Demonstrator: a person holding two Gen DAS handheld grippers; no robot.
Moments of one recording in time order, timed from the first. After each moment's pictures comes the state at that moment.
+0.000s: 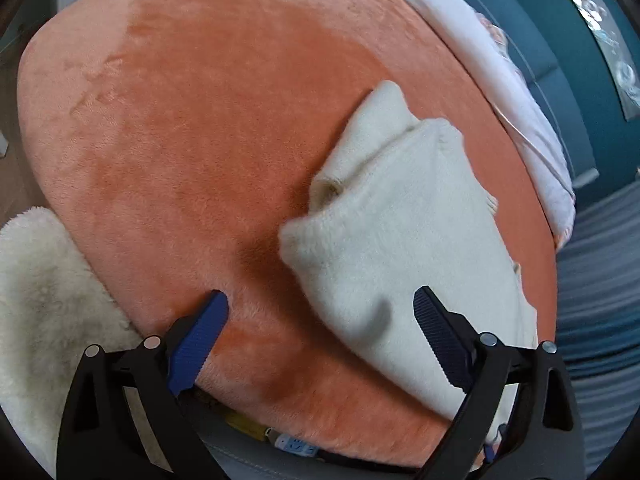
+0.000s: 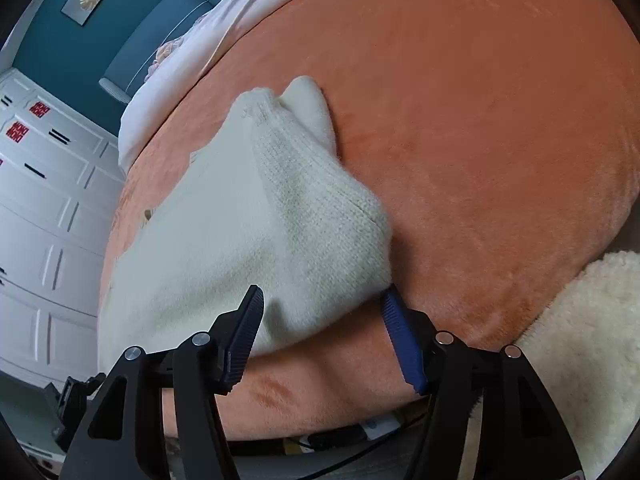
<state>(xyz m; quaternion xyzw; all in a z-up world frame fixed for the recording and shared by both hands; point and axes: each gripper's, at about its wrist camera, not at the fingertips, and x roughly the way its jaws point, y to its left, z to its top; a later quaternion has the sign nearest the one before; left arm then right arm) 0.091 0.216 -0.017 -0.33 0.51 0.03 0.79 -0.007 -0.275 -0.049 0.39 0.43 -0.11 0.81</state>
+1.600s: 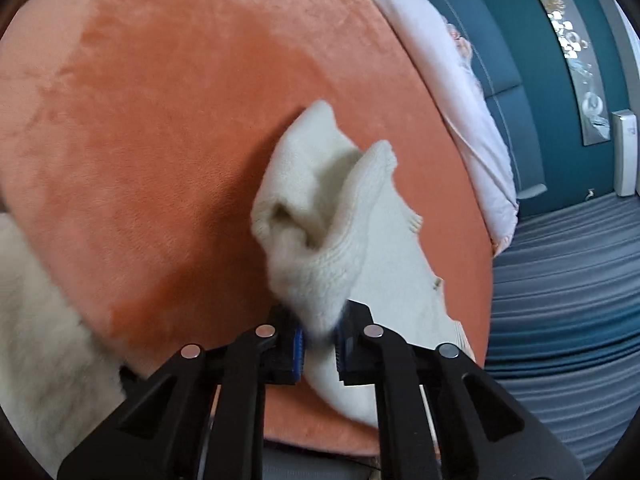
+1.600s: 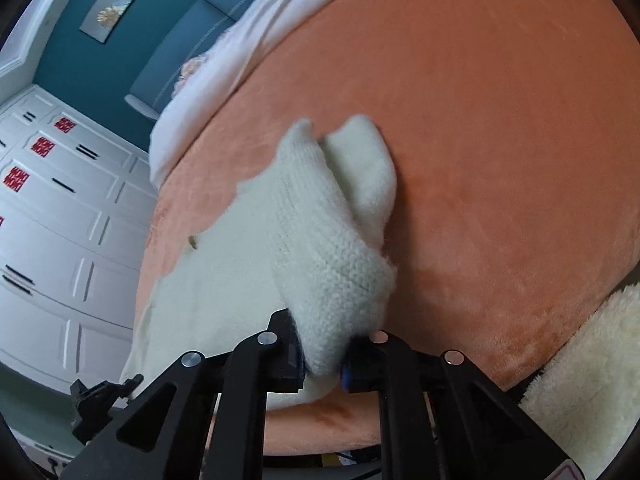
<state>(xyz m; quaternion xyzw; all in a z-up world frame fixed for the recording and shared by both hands) 0.101 0.225 0.020 -0.42 0.49 -0.07 0.76 0.003 -0.278 -0.007 0.41 0.37 -0.06 0.83</state>
